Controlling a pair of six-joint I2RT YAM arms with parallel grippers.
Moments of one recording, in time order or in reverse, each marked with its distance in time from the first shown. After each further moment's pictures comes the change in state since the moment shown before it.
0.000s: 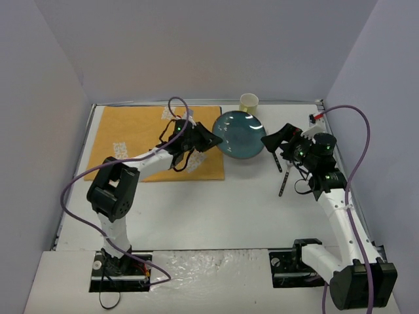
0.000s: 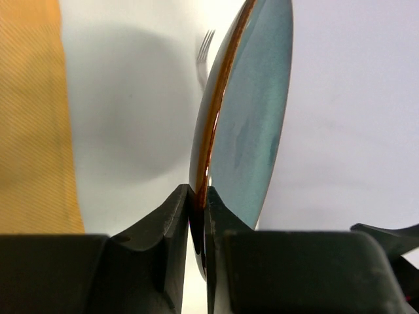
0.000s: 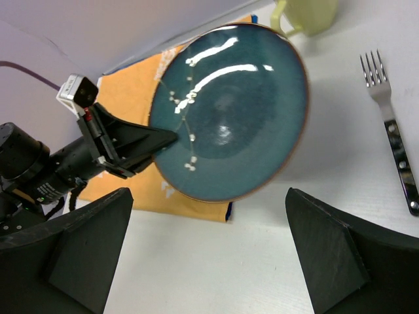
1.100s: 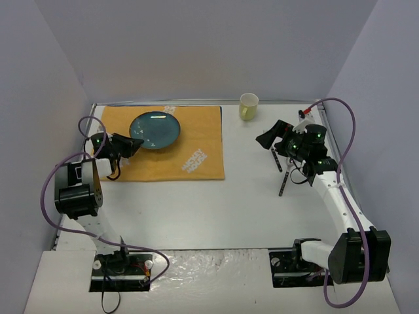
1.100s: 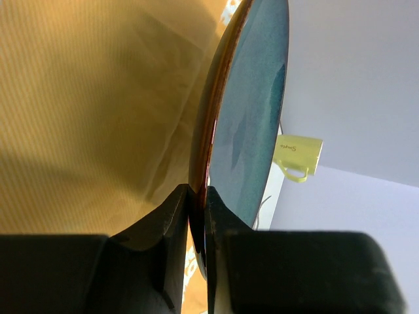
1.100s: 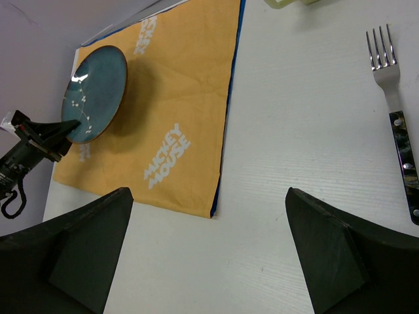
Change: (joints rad) left arm 0.757 -0.099 -0.361 0.187 0.245 0.000; right arm 0.002 0.197 0.073 0.026 -0.052 -0.050
